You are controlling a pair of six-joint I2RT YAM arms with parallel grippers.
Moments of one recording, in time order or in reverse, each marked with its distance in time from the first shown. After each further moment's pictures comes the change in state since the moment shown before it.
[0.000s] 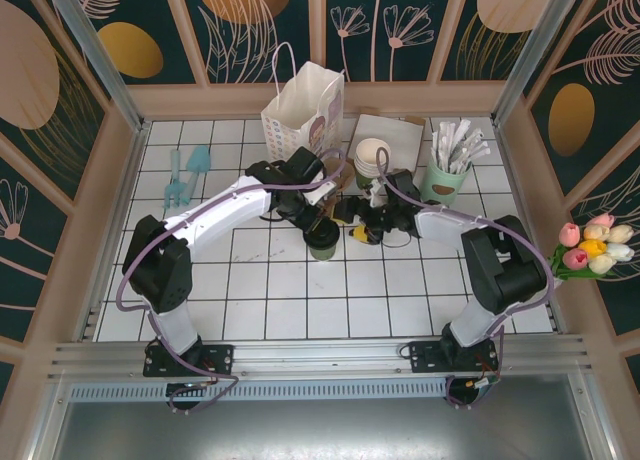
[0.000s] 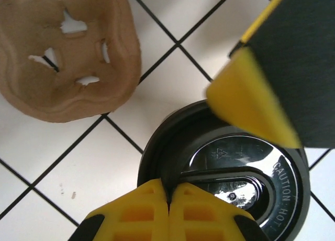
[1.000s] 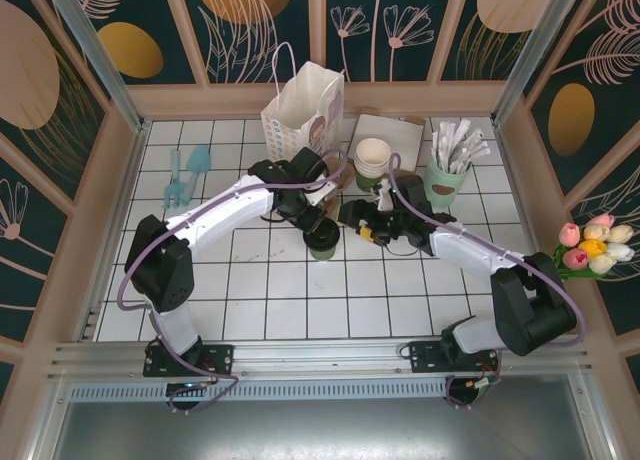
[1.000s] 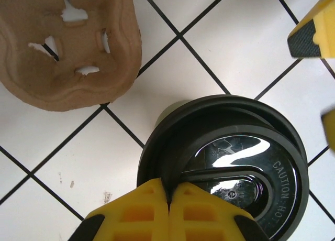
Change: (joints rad) left arm -0.013 0.008 0.031 -0.053 -0.031 -0.023; right arm 0.009 -0.264 -0.137 0.004 0.117 0.002
